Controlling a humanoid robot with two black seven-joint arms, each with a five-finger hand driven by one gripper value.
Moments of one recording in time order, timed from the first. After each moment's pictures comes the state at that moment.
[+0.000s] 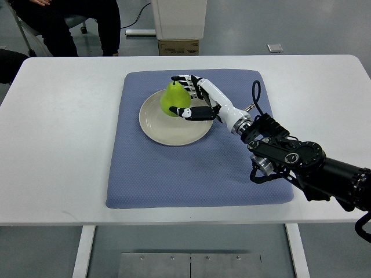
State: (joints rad) left arm -0.04 0.00 -0.11 -0.26 -0.03 0.06 -0.04; right arm 1.02 0.00 -0.03 0.67 -0.40 -0.18 0.57
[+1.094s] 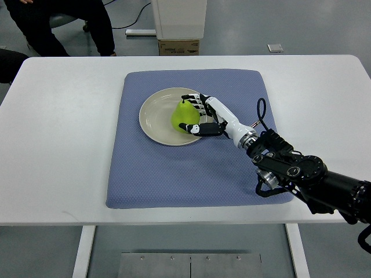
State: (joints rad) left arm -0.04 0.00 -0.11 -0.26 -0.03 0.06 -0.04; right arm 0.96 0.00 -0.05 0.65 -0.40 -0.19 0.57
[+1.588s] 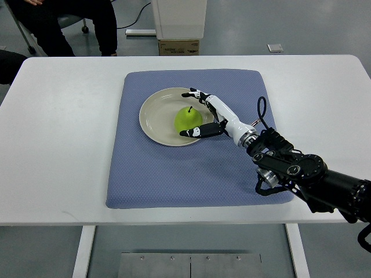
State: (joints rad) left arm -0.04 0.00 -0.11 -0.26 -0.03 0.06 -0.04; right arm 0.97 0.00 -0.05 0.65 -0.39 -0.19 0.57
